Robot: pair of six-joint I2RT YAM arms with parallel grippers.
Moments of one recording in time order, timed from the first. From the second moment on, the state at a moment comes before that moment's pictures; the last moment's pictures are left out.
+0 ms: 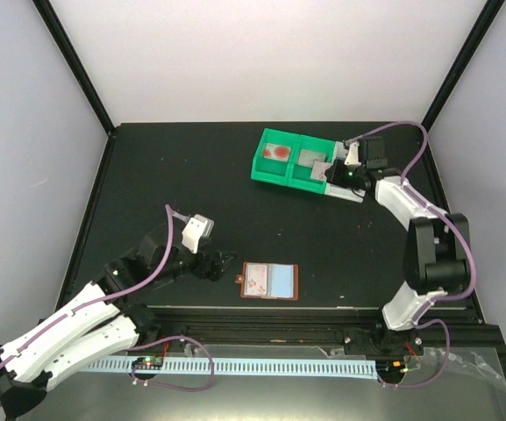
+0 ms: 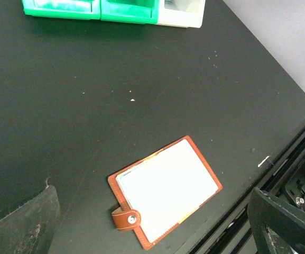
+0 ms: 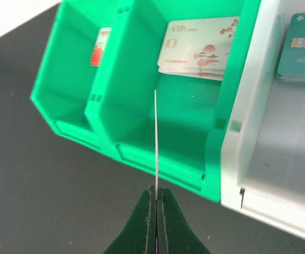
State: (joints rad) left arm -0.79 0.66 0.65 -0.55 0.09 -0.42; right arm 0.13 1.72 1.19 -0.27 -0.39 0.39
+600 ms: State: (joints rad) left arm -0.78 0.61 0.65 -0.56 0.07 -0.38; right arm 0.13 2.13 1.67 -0.38 -0.40 0.40
